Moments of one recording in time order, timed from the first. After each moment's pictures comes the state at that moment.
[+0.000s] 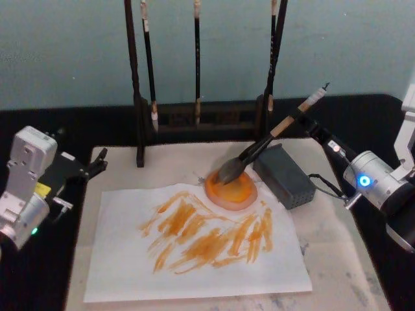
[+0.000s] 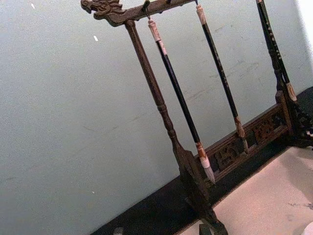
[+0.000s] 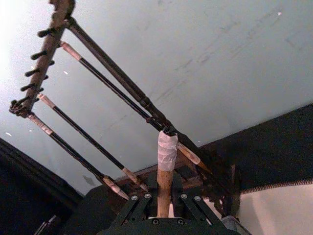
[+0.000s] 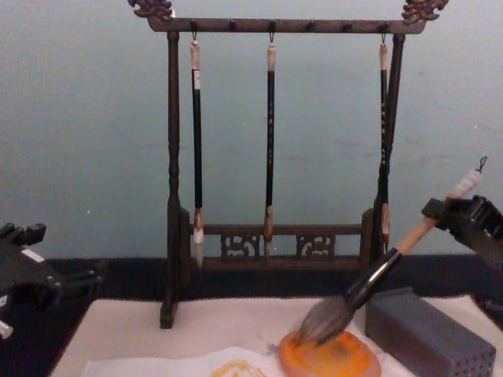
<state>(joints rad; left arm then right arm) -0.20 0.60 0.45 -1.41 -0.25 -0.12 0.03 0.34 0.28 -0.18 -1.18 1.01 0.23 0.43</state>
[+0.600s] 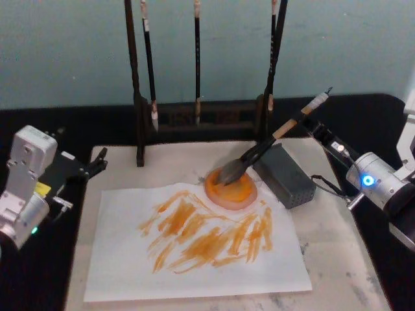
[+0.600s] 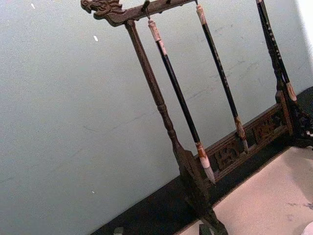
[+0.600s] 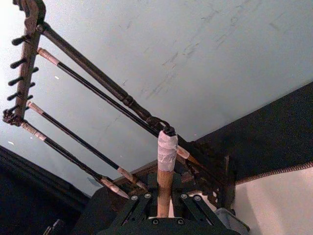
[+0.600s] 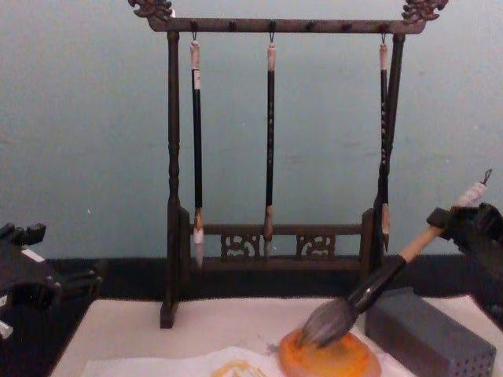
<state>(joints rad) -0.20 0.60 0.45 -1.41 -0.25 -0.12 0.03 0.36 0.29 -0.19 -1.13 1.09 0.27 0.43</state>
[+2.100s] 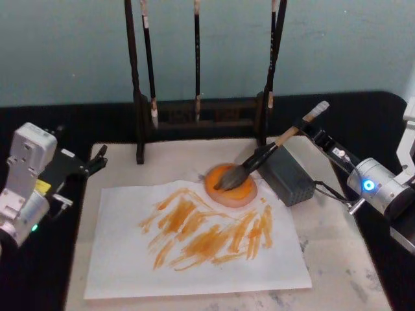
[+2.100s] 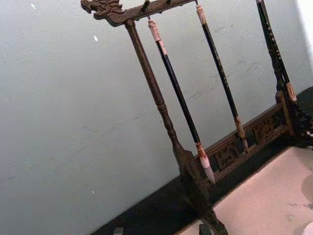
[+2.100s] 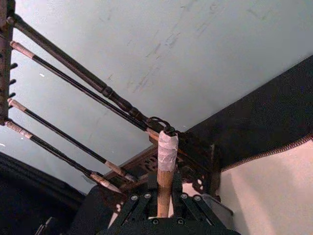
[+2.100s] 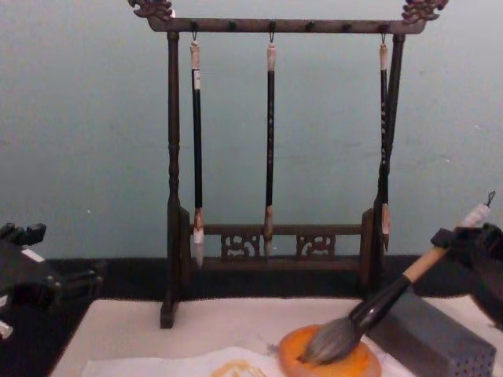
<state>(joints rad) -0.20 0.60 0.45 -1.41 -0.25 -0.12 0.03 0.37 0.34 -0.27 -1.10 1.19 0.24 0.40</state>
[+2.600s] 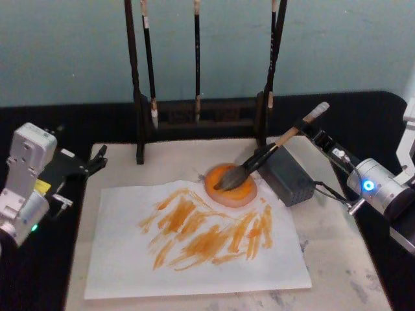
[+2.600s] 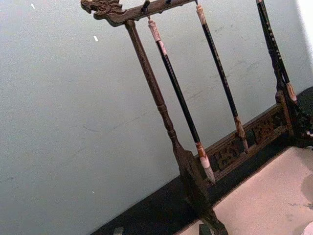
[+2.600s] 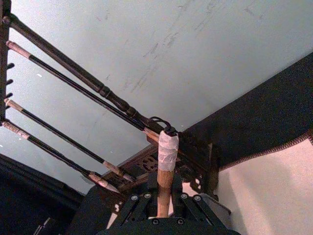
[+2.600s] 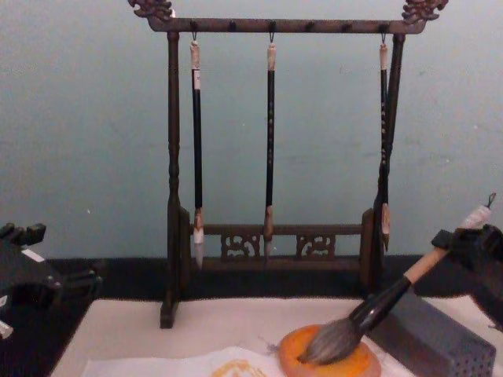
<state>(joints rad) -0.20 0.60 0.45 -1.41 -0.25 -0.12 0.03 0.37 0.34 -0.28 -1.10 1.20 0.24 0.39</state>
